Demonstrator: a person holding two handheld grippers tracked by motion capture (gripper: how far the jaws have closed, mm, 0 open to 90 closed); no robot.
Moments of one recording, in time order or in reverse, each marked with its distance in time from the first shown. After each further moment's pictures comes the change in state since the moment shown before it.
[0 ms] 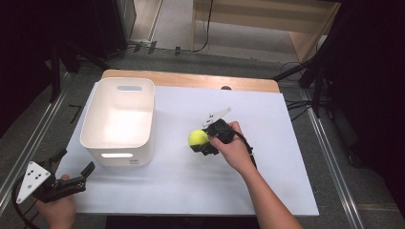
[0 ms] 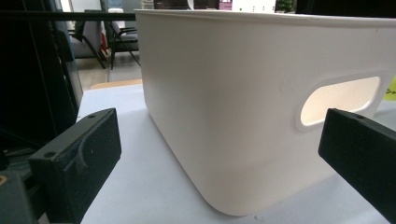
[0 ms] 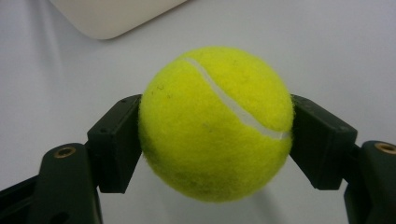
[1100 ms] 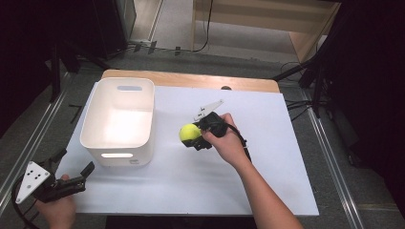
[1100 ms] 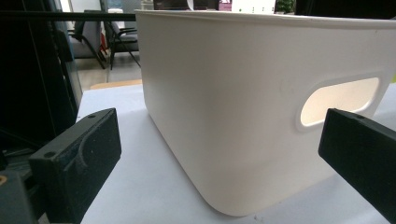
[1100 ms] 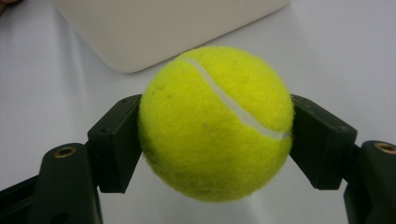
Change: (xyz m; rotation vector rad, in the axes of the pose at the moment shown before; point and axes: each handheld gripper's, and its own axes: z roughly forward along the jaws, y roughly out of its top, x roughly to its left) left arm 0.000 0.000 0.000 -0.001 -0.001 -0.001; right arm 0.011 0.034 -0.004 -0.029 0.023 -0.079
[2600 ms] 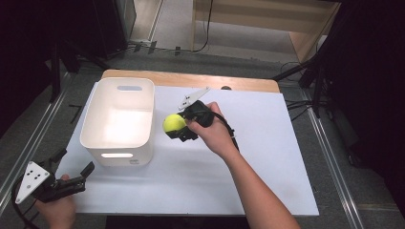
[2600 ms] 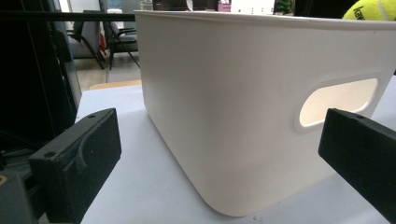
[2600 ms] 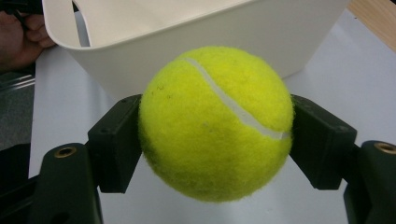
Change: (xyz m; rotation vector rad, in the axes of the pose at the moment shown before) left arm 0.000 0.000 0.000 -0.001 -0.004 -0.002; right arm 0.011 0.053 0.000 -0.053 0.043 -0.060
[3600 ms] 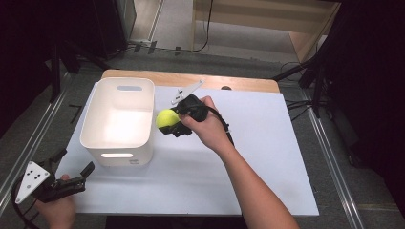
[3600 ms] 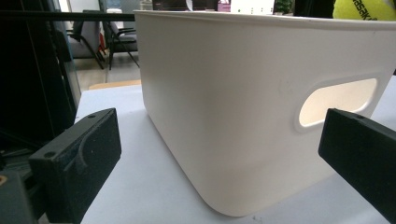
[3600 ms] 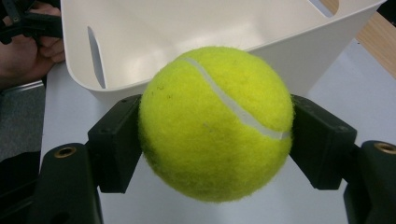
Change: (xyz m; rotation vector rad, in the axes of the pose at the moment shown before) left arm 0.000 0.000 0.000 -0.005 -0.003 -0.002; right arm 0.004 0.024 0.000 -0.015 0.019 -0.022
